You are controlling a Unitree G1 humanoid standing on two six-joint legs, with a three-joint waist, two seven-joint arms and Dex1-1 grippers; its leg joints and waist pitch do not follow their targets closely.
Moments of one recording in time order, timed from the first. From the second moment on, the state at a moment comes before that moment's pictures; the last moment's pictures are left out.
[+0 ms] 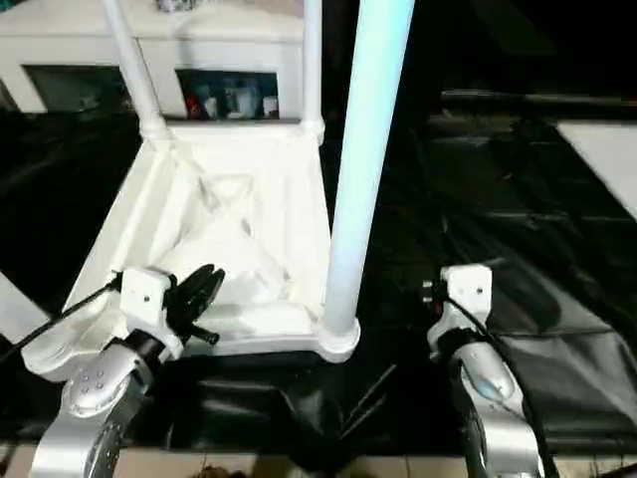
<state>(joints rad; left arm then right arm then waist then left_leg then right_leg) 0.03 0.10 -0.02 -0.11 -0.08 0.14 -0.38 0.00 -0.20 -0.10 0.04 0.16 0.09 0.23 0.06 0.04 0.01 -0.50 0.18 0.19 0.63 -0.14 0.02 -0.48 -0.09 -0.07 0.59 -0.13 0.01</state>
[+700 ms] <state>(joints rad) 0.39 0.09 0.11 -0.28 -0.28 -0.04 -0.46 0.19 -0.30 -0.05 -0.07 0.30 0.04 0.55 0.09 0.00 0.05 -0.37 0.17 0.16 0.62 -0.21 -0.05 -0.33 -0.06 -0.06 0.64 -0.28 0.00</state>
